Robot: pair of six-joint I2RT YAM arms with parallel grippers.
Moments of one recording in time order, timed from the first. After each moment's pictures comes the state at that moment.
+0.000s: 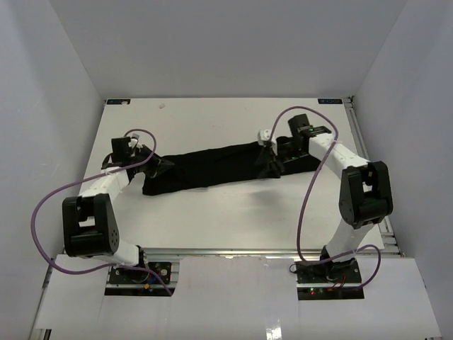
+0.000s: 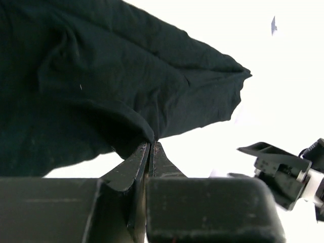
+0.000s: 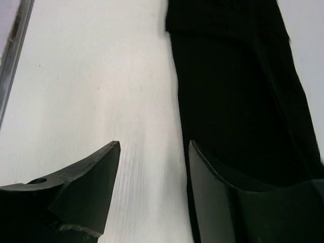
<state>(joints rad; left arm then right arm) 0.10 1.49 0.84 -0.15 0.59 -0.83 0.23 1.75 1.29 -0.81 -1.11 -1.18</state>
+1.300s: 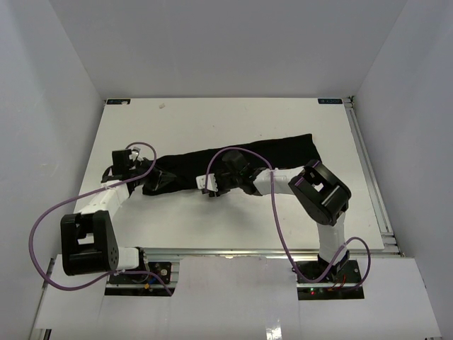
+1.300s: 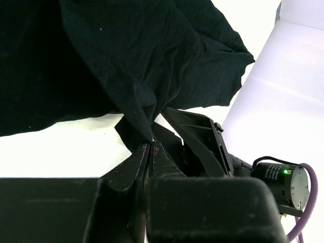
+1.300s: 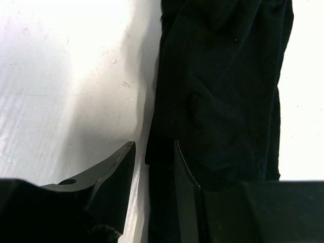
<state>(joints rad) 0.10 1.33 0.68 -0.19 0.62 -0.90 0.84 1.96 1.08 0.21 -0.53 -1.01</state>
